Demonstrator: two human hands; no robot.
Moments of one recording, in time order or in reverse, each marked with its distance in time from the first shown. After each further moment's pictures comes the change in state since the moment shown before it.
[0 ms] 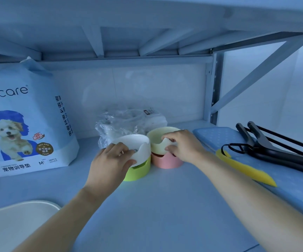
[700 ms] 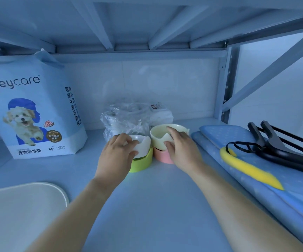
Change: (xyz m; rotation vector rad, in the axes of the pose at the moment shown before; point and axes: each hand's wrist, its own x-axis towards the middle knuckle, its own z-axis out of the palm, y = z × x) left_hand 0.000 0.018 0.012 -0.022 -0.052 -0.177; right_hand -0.019 0.003 0.034 0.008 0.130 -0.023
